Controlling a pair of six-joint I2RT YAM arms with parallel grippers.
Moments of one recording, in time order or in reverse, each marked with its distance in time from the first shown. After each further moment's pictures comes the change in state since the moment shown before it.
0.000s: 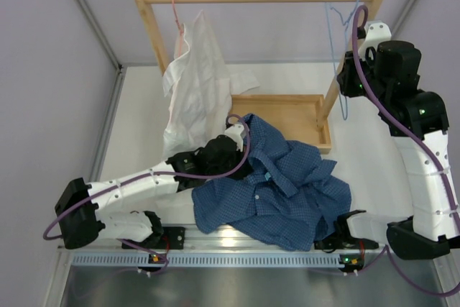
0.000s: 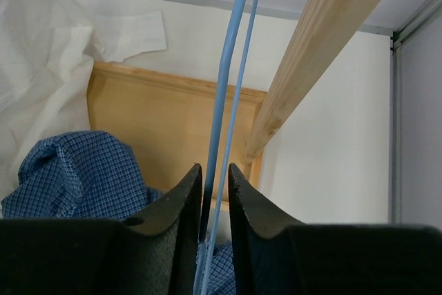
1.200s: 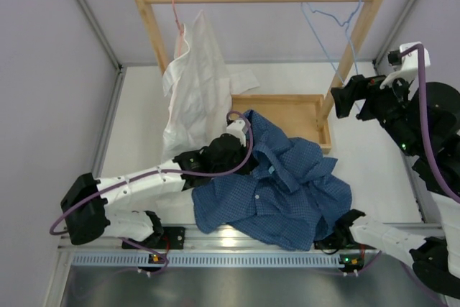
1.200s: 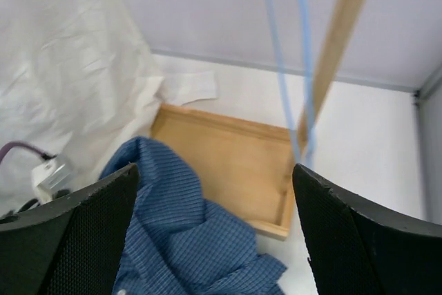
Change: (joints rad) left arm 0.000 0.051 0.000 0.134 -0.066 -0.062; right arm 0.287 -0.270 -0.080 0.060 0.137 0.095
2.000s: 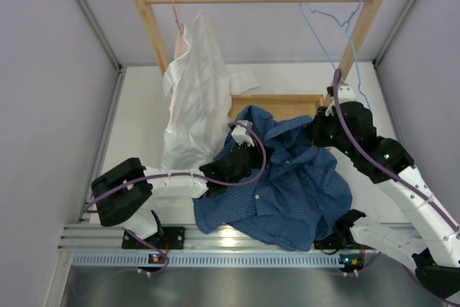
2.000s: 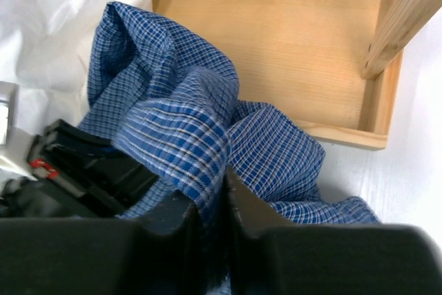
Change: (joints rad) left arm -0.067 0.277 -0.148 0.752 -0.279 -0.063; right arm 0.009 -0.051 -0.582 0.151 -0.061 0.314
